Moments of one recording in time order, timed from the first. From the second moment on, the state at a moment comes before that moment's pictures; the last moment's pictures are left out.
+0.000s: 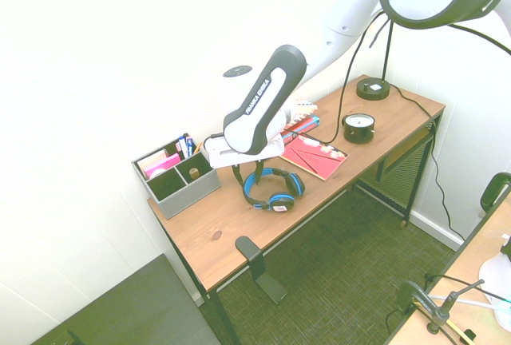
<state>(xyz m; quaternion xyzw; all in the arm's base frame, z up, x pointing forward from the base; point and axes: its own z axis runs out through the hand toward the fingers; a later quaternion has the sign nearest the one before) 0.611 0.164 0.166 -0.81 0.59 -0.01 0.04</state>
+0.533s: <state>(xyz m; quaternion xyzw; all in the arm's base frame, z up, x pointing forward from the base) 0.604 0.169 0.170 -0.81 0.58 0.00 0.04</state>
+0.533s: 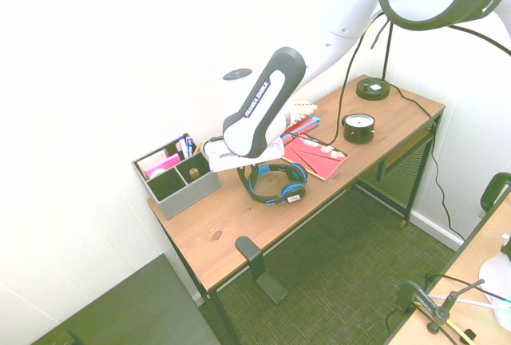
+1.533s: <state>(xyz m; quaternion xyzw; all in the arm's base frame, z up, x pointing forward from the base) 0.399 0.220 0.371 -0.95 0.32 -0.01 -0.01</state>
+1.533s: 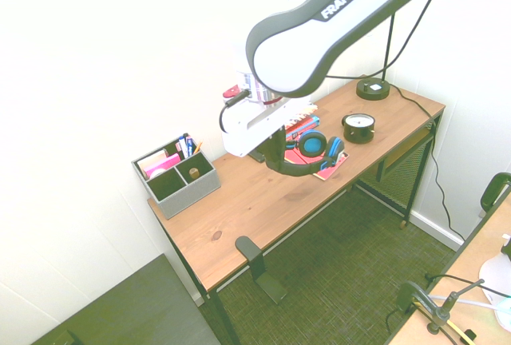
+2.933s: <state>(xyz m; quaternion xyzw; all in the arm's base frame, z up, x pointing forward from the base) 0.358 0.363 0.079 -0.96 0.28 -0.02 -0.02</state>
